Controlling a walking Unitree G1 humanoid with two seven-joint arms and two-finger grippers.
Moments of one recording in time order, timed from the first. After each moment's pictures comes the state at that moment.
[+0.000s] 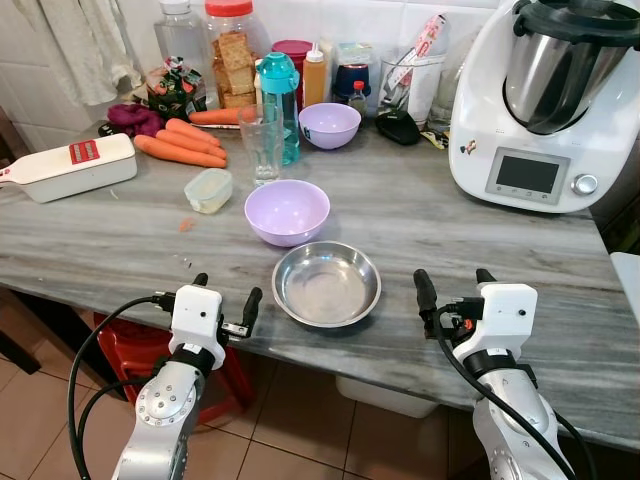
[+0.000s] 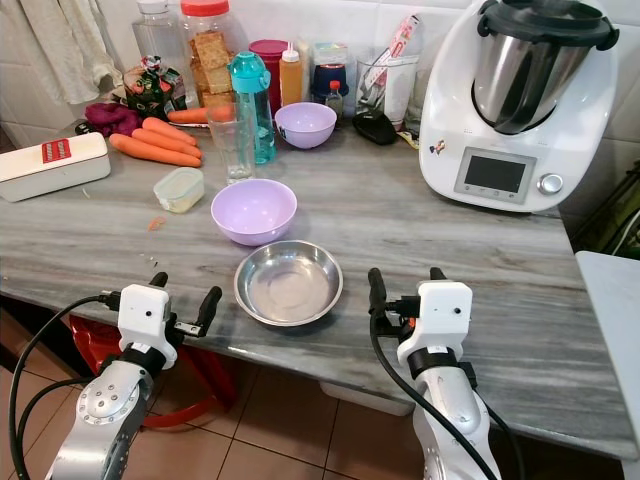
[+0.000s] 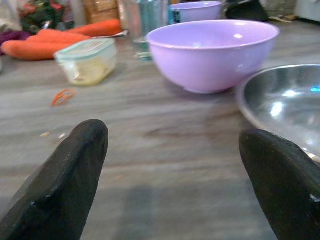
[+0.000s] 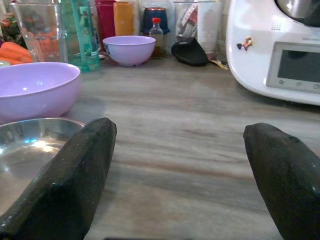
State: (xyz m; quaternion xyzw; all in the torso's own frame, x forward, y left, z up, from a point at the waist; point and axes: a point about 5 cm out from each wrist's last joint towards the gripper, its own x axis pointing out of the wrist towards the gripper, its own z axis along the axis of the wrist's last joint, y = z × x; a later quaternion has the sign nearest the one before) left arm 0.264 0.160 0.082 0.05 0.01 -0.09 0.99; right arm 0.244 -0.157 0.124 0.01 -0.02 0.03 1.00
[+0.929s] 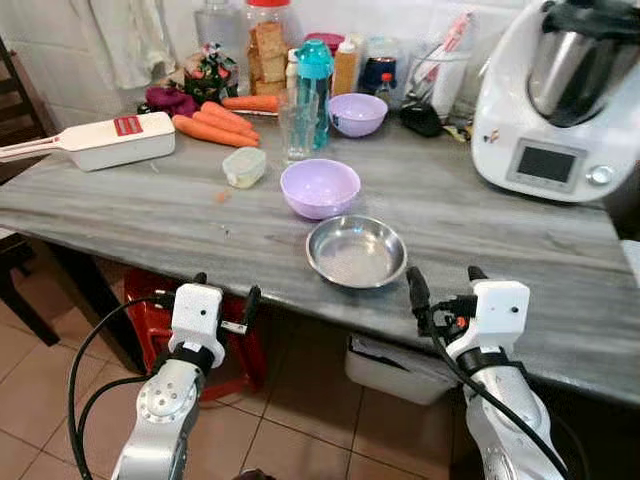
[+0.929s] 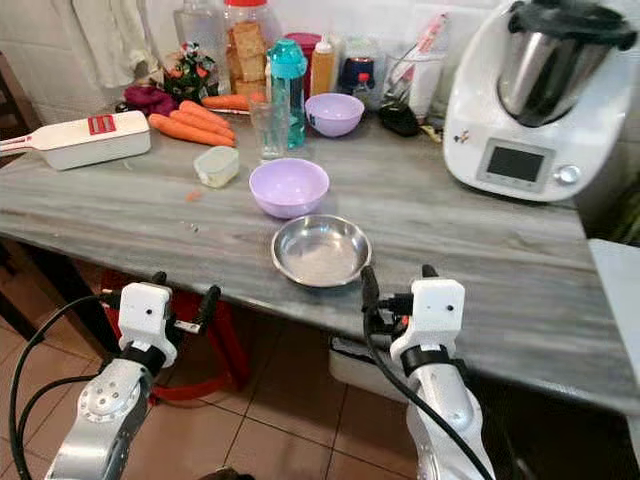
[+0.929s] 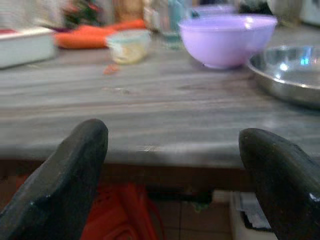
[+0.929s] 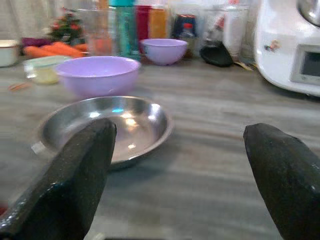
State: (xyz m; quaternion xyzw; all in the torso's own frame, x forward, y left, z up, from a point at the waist) left arm 0.268 0.158 0.083 0.06 0.00 -0.09 0.99; right arm 0.242 -0.153 0.120 0.02 -0.02 0.03 1.00
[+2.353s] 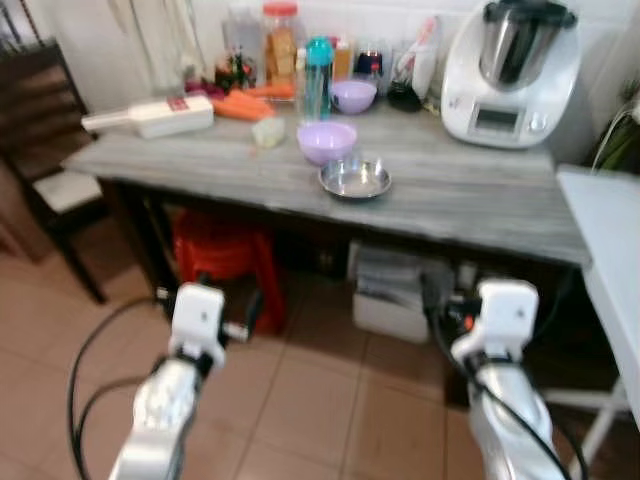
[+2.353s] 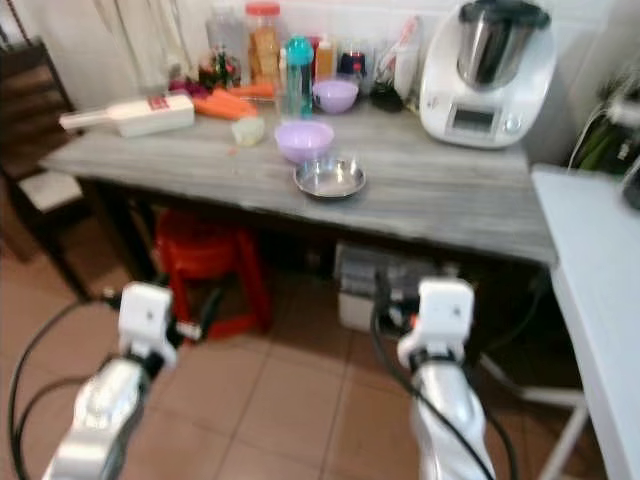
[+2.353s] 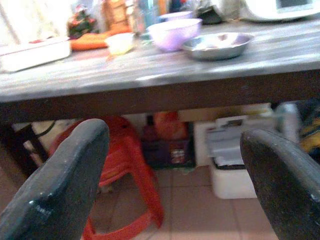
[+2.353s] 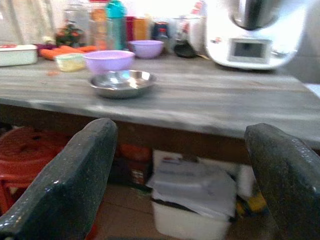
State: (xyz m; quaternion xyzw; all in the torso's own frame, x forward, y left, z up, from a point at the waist) left arm 0.261 0.156 0.078 0.06 0.01 -0.12 0.99; right arm 0.244 -0.165 0.113 0.00 -0.02 -0.03 1.00
